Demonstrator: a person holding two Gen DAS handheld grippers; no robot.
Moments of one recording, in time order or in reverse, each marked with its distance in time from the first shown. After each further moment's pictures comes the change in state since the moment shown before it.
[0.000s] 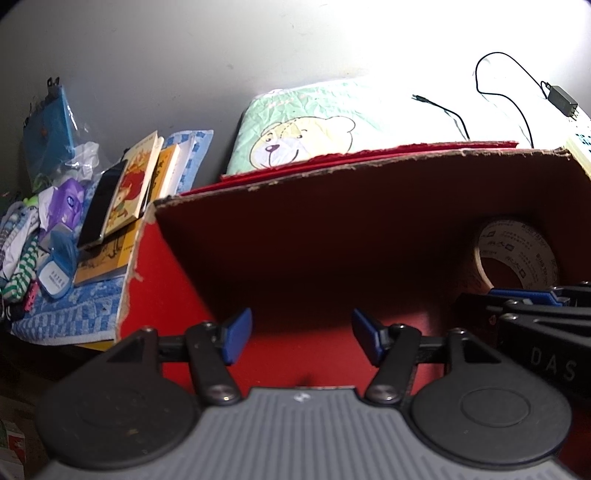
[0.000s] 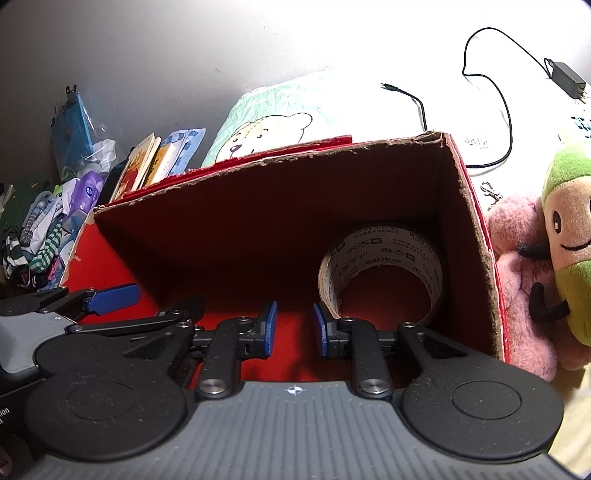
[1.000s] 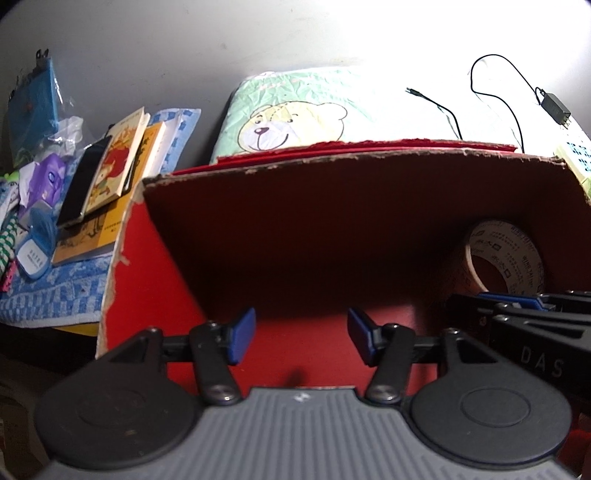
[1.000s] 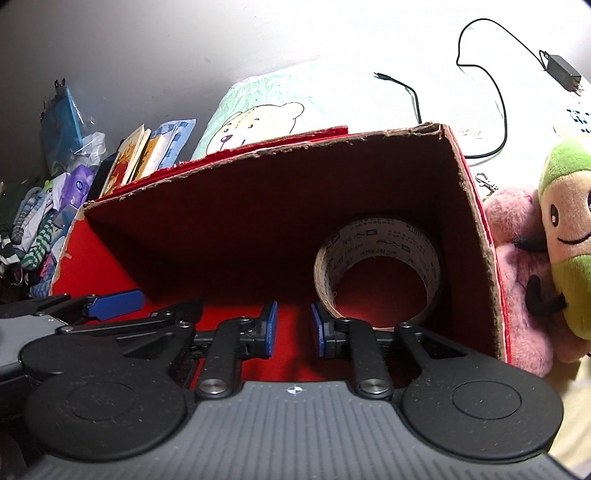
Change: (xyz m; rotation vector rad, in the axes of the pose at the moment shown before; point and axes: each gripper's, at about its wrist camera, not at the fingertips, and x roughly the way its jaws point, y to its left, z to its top) left arm 0.002 0.008 -0.002 -0.055 0.054 -0.075; right arm 0.003 0.003 0.004 0.014 0.043 -0.028
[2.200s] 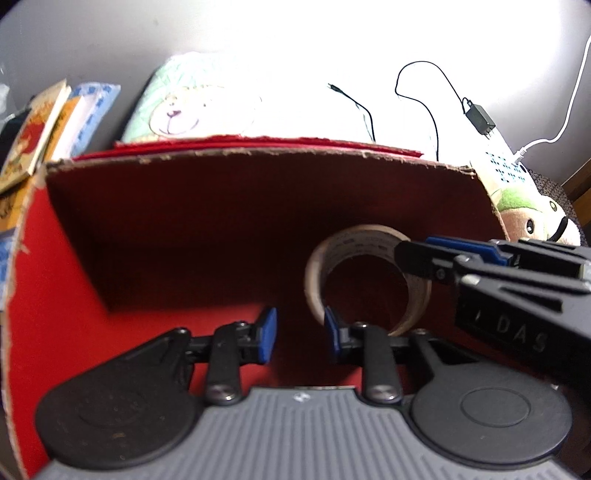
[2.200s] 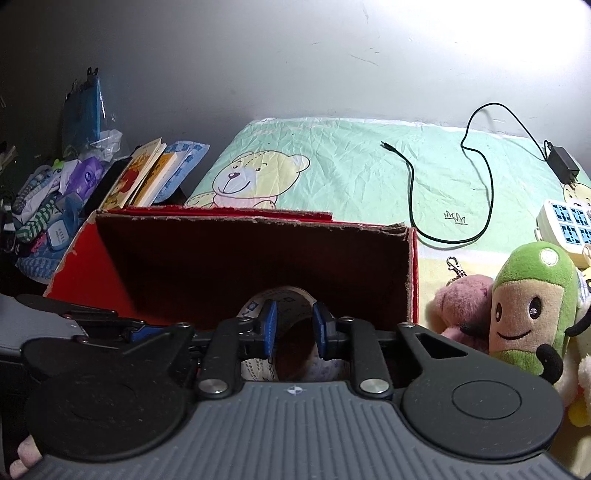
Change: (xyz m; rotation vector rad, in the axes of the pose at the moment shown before) left arm -0.002 -0.009 0.005 -0.042 0.037 -0.328; right arm -0.035 -0.007 0.015 -0.203 -0.135 -0.050
